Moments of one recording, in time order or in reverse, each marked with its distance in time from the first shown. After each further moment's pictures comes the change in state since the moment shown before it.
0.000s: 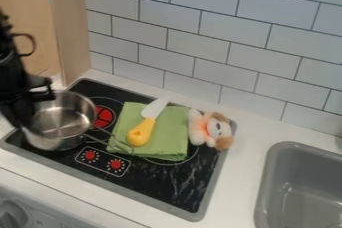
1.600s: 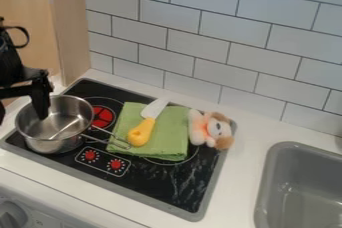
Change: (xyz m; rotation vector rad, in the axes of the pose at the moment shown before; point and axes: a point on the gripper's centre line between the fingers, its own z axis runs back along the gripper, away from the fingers) arm 0.003 -0.010 0.016 -0.044 0.016 -0.042
